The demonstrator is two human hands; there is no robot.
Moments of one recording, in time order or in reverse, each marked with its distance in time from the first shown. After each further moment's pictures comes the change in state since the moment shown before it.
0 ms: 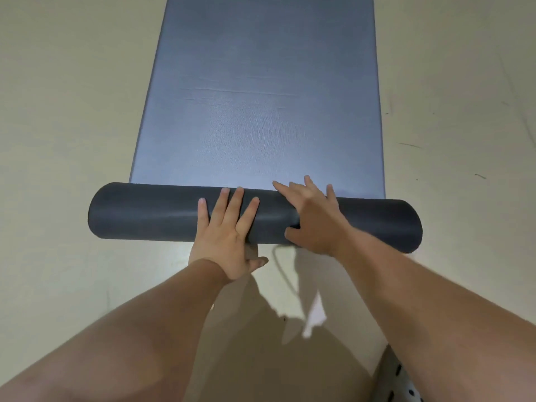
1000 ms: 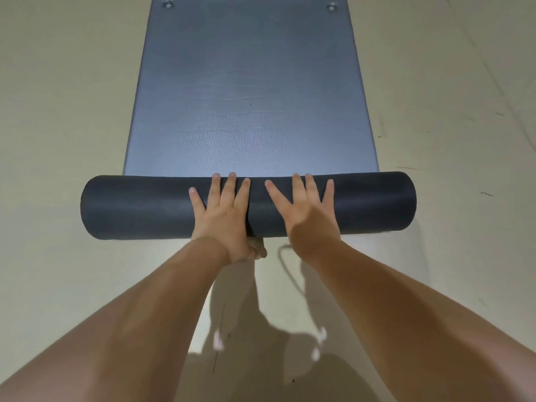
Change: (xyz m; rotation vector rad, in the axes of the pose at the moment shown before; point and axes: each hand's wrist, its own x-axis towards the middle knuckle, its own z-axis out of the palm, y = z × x) left_hand 0.122 -0.013 -0.059 -0.012 -0.104 -0.075; right_hand 0.079 0.015 -0.001 -0.468 0.294 0.092
